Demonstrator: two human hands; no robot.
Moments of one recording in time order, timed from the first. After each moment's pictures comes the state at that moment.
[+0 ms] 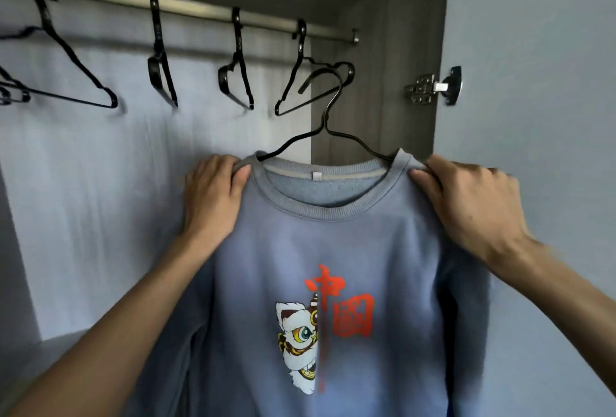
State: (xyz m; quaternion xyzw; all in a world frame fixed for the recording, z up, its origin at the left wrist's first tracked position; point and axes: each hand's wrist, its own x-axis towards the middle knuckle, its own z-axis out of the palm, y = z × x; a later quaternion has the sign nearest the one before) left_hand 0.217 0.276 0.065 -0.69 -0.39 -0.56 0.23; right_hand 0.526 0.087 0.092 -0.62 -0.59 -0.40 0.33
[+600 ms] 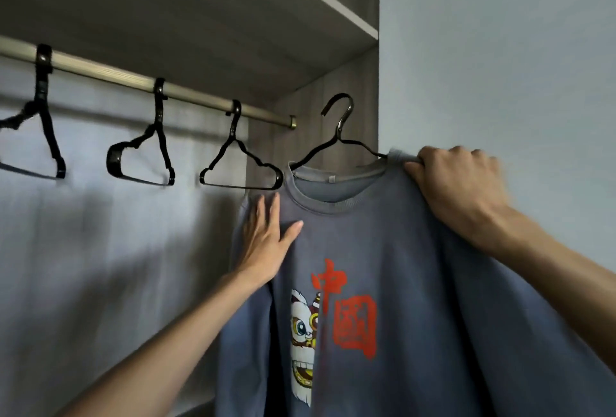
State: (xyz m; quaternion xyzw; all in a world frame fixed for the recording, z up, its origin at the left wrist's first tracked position) left_hand 0.432 0.375 0.126 -0.80 -0.31 -0.51 -0.05; right_hand 0.595 0.120 0.228 -0.71 -0.44 -0.50 0.23
